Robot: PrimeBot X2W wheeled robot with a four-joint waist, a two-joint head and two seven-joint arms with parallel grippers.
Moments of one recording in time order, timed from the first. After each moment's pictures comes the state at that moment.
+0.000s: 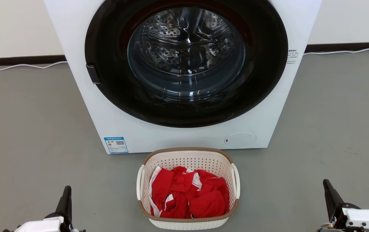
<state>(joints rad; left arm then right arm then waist) -0.06 0.03 0.08 0.27 -1.60 -0.12 0.11 -0.06 -0.03 -0.13 0.28 1.60 0.13 0.10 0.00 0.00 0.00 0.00</state>
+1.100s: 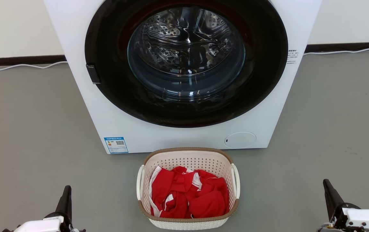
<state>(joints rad) -0.06 0.03 0.08 0.27 -1.60 -0.12 0.11 -0.06 -0.03 -0.13 0.27 1.60 0.13 0.10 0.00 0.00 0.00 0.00</state>
